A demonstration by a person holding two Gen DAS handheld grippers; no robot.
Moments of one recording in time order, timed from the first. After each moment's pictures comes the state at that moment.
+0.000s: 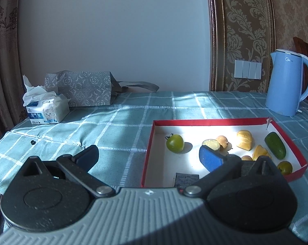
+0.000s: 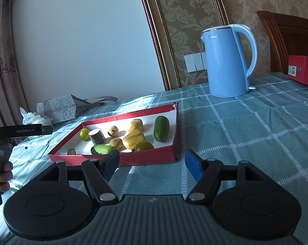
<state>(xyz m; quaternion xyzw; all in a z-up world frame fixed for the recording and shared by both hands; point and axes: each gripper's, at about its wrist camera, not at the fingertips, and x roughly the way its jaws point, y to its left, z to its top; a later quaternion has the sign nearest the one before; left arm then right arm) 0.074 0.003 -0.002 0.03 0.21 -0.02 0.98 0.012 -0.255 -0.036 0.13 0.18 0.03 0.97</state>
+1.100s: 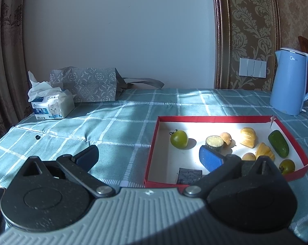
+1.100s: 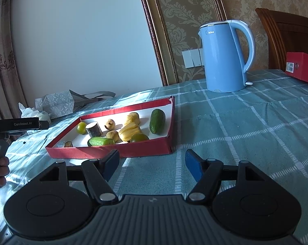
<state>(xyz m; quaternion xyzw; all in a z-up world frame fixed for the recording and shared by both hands) 0.070 0.003 -0.004 0.03 0.22 0.00 0.98 0.006 -0.258 -0.043 0.13 0.19 0.03 0.97</state>
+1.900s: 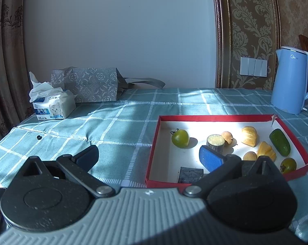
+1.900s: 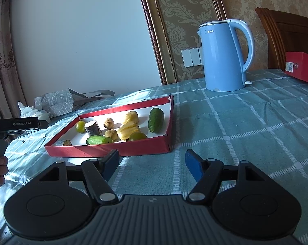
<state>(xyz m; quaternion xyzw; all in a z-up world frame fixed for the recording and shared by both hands) 0.069 0.003 -0.004 0.03 0.22 0.00 0.98 0.007 -0.261 -0.044 0.13 0.20 0.03 0.97</state>
